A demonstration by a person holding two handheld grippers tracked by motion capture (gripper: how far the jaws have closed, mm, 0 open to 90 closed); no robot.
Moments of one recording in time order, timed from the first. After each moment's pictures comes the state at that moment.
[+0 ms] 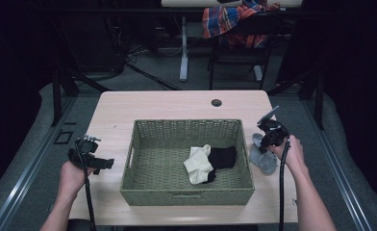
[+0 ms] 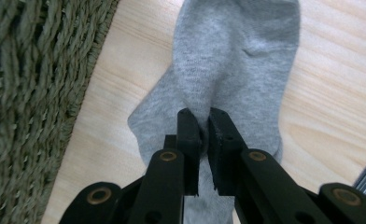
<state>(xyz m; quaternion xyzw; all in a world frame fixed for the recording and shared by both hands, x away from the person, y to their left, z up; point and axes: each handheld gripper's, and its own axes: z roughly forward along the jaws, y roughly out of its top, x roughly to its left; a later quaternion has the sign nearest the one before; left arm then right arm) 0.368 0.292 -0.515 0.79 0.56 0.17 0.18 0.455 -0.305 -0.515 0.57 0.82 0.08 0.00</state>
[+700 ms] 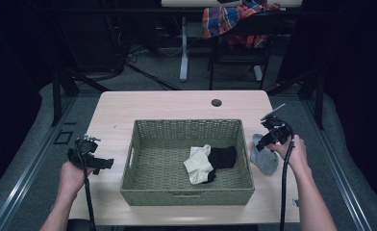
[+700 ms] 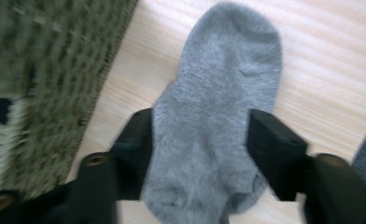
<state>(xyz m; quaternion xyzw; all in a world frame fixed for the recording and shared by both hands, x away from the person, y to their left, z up) 0.367 0.292 -0.514 0.79 0.56 0.17 0.18 0.450 -0.314 -0.500 0.57 0.82 0.12 0.02</state>
